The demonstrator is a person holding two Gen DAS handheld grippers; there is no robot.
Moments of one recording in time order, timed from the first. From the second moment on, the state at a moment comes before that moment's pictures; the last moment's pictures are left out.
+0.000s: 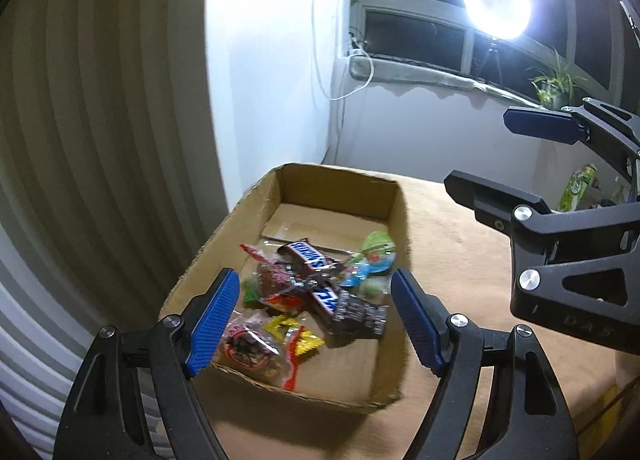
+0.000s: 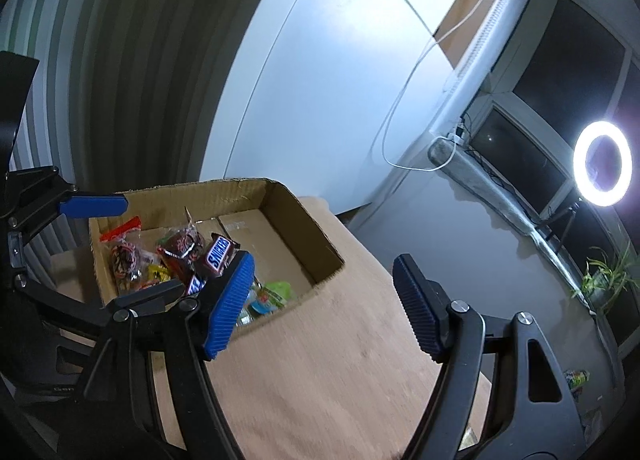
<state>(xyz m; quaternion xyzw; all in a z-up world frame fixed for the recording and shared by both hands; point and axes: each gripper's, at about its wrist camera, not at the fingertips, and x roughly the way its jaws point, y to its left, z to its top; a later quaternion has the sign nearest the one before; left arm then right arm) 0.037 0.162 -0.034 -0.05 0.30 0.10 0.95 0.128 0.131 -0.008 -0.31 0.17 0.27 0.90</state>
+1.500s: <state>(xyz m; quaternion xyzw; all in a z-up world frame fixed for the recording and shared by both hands) 0.092 -0.039 -0.063 0.11 0.36 -0.05 0.93 0.174 -0.177 -0.069 -0.04 0.27 0.13 0.95</state>
